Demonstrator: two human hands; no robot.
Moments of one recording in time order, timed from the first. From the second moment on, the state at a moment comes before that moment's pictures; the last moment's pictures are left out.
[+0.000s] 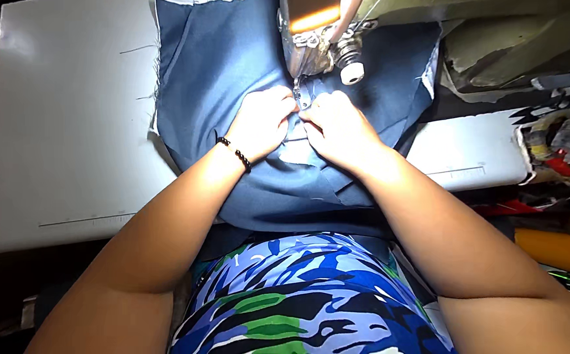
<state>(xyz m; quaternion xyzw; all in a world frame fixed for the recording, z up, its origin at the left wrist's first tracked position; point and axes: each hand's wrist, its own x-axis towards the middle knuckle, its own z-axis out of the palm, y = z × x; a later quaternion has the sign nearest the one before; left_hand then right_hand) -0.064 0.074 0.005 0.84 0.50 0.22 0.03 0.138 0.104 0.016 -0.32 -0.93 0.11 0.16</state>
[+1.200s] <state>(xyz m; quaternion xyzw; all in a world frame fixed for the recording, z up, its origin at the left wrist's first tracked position) -0.113 0.013 0.016 0.62 0.78 0.02 0.08 0.189 0.134 0.054 -0.50 -0.80 0.33 -0.05</state>
